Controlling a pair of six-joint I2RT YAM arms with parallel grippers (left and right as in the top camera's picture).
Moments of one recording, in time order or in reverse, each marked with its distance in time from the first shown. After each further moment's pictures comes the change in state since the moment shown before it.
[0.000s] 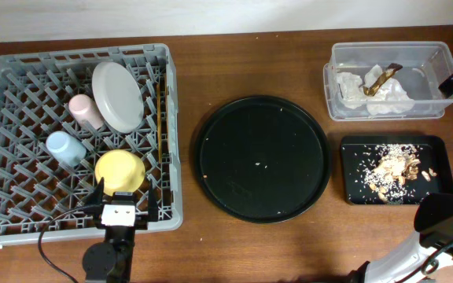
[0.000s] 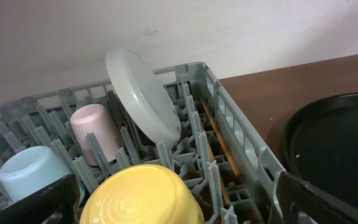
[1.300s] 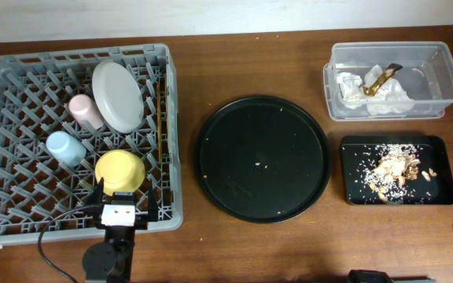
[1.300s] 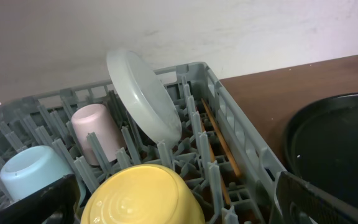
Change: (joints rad) left arm 0.000 0.000 0.000 0.000 -0.004 0.000; right arm 0.382 -0.929 -0.047 -0.058 0.100 -0.053
